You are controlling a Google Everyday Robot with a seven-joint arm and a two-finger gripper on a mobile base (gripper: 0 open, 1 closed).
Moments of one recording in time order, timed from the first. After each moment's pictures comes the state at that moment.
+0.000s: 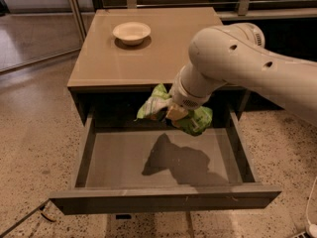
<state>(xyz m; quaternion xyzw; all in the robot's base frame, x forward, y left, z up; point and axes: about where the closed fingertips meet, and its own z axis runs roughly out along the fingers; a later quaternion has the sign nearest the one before) 0.561 -0.048 0.800 -0.65 0.72 0.00 0.24</state>
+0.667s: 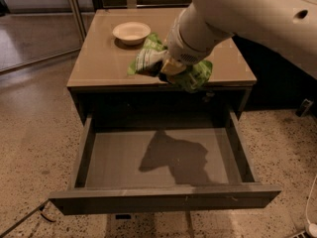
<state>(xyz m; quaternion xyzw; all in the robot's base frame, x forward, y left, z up) 0.593 -0.032 0.932 -0.65 0.68 -0.08 0.34</state>
